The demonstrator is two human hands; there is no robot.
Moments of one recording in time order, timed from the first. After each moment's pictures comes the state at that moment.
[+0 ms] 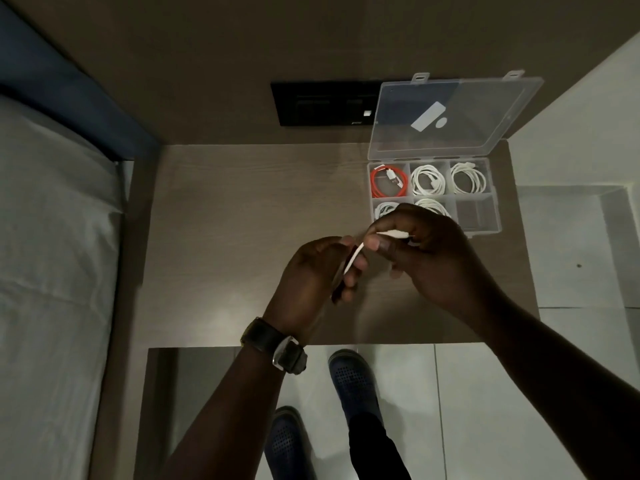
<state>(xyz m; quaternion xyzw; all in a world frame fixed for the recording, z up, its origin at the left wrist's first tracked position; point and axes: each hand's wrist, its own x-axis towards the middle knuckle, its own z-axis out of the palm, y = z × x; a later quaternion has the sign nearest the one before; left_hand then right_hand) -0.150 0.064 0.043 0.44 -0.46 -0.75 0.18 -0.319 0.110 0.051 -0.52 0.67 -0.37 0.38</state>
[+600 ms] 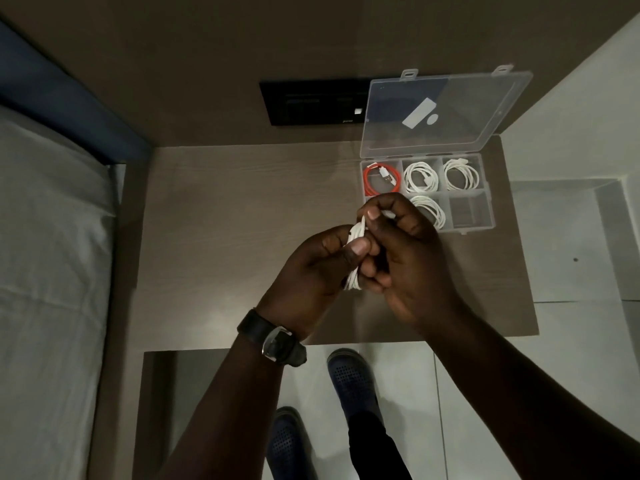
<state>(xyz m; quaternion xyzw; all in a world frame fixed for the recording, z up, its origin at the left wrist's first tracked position) -0.162 0.063 0.048 0.31 -0.42 -0.82 0.22 -0.283 0.106 0.047 -0.20 0.52 -0.61 0.56</state>
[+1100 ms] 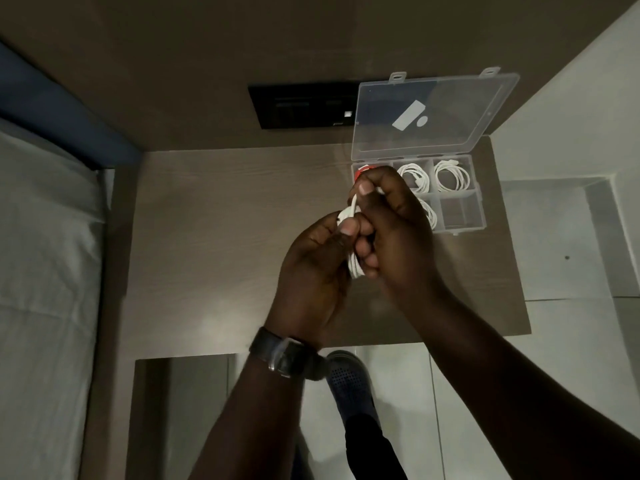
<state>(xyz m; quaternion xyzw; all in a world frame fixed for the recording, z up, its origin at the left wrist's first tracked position) -0.181 0.069 0.058 0.32 -0.33 -0.83 0.33 -0.284 0.085 0.067 -0.26 0.60 -0.58 0.49</state>
